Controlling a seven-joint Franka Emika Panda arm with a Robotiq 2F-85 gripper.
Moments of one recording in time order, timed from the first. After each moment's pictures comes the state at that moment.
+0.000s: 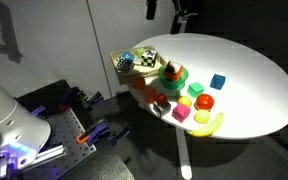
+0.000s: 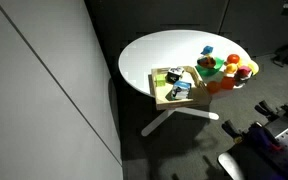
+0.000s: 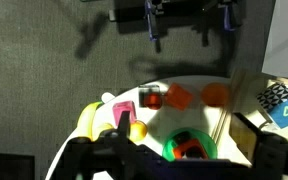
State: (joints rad) arm -0.14 -0.23 -0.25 -2.25 -0.04 1.85 -0.21
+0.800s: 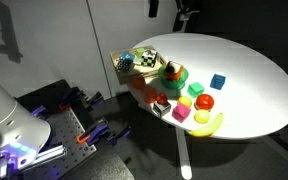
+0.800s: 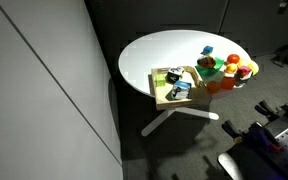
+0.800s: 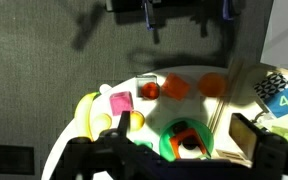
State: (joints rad) arm -0.14 -0.23 -0.24 -2.25 -0.01 1.89 -0.21
